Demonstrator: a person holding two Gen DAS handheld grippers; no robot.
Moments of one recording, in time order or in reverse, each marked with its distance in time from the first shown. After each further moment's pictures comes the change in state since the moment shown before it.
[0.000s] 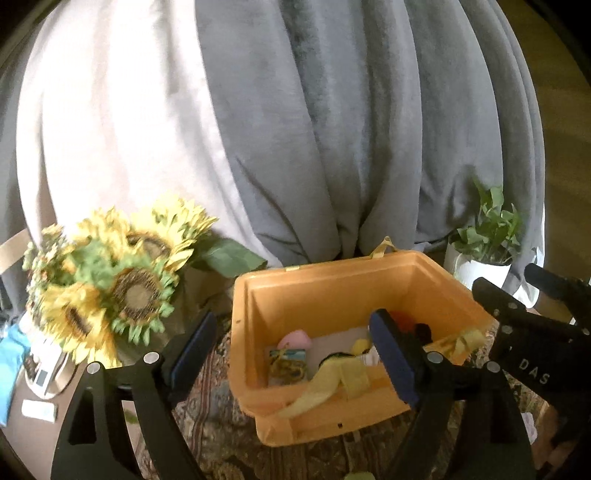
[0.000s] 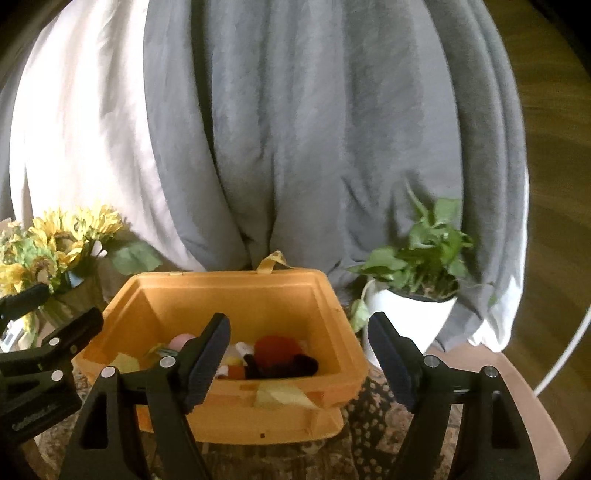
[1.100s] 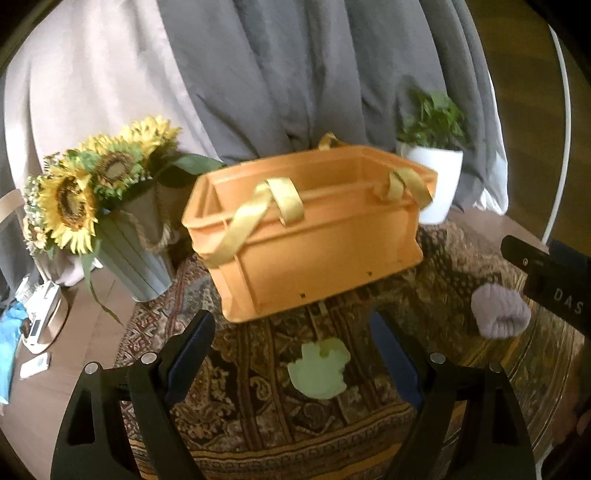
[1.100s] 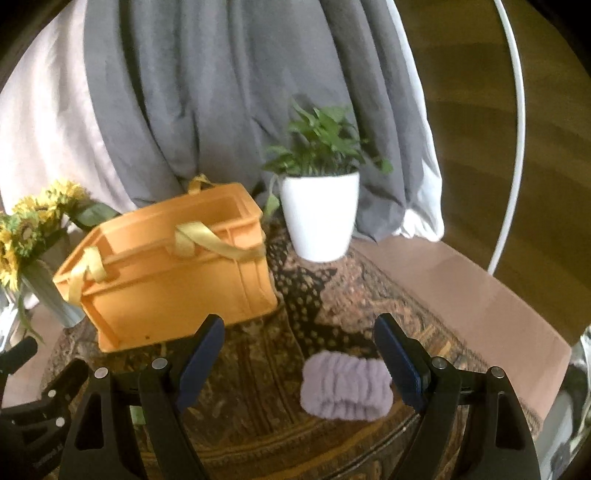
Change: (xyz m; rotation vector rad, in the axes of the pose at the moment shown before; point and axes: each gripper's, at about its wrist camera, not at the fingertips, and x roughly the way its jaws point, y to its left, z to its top) left arm -0.041 -0.040 -0.112 0.123 0.170 -0.072; right arm -0.073 -0.052 -0.112 0.208 0.130 -0.163
